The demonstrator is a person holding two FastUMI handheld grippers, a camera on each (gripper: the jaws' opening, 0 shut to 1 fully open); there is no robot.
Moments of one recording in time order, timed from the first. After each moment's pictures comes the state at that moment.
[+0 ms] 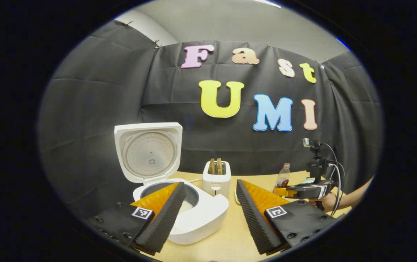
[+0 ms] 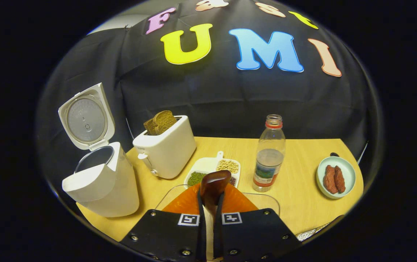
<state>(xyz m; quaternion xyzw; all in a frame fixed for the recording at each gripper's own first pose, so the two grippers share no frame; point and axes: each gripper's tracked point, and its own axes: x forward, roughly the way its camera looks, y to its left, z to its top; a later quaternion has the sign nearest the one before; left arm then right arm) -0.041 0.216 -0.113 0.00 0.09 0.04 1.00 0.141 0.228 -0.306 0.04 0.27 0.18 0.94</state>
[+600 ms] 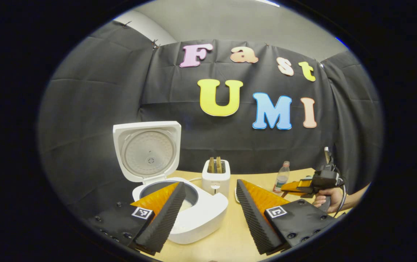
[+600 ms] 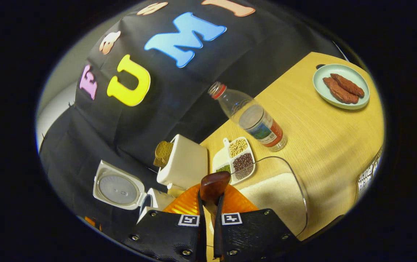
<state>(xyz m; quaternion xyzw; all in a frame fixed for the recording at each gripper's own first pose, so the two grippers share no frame) -0.042 0.211 -0.113 0.00 0.09 0.03 1.00 0.138 0.190 -0.289 0.40 0.29 0.13 0.86</state>
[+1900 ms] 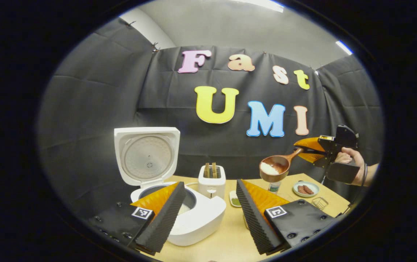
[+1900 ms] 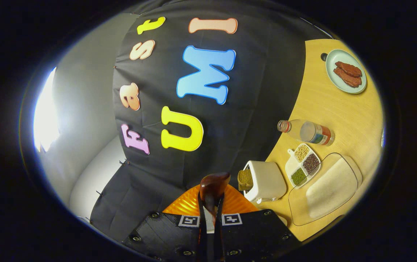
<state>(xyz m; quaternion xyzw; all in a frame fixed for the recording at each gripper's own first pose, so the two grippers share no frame) -0.059 0.231 -0.101 -0.01 0.05 0.01 1.00 0.118 0.222 -0.095 0.58 0.18 0.22 0.76</state>
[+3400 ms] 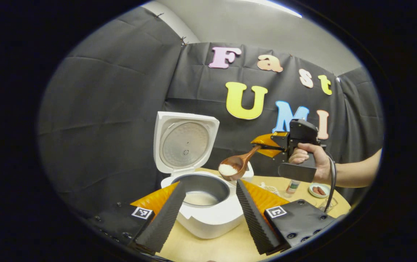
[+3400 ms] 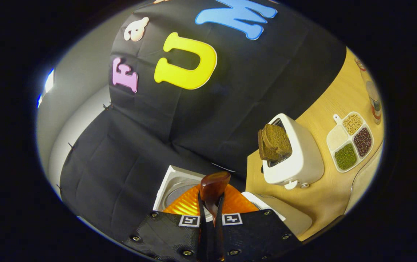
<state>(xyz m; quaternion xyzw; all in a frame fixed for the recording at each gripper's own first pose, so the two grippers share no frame) -0.095 0.325 -0.139 -0.06 0.07 0.08 0.99 0.169 0.468 -0.156 0.42 0.28 0.32 0.80</state>
